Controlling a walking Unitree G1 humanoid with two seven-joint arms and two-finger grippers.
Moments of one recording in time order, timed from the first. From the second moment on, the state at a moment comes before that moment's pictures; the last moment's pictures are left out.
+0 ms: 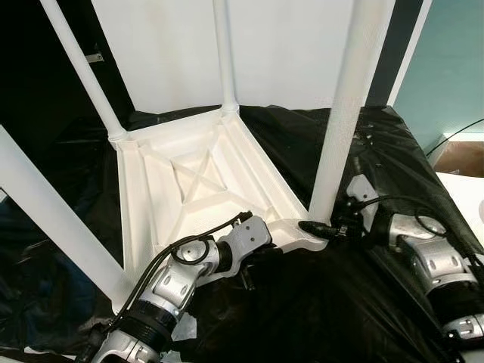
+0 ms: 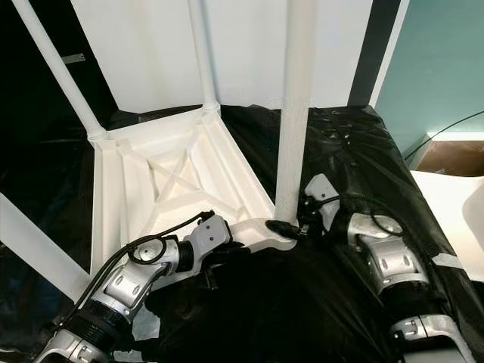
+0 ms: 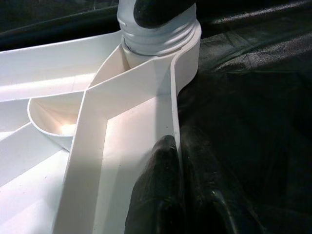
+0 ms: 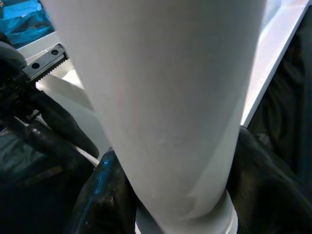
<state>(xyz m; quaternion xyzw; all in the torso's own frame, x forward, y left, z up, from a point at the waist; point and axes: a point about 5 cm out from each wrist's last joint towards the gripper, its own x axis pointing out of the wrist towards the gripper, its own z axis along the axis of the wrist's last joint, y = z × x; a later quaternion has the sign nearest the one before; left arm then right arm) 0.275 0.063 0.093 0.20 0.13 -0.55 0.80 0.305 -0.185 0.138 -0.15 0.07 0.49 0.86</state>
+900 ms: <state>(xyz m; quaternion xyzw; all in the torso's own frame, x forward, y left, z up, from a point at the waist) 0.277 0.063 0.091 0.19 0.13 -0.54 0.81 0.279 -0.151 0.112 -0.04 -0.05 0.17 0.98</state>
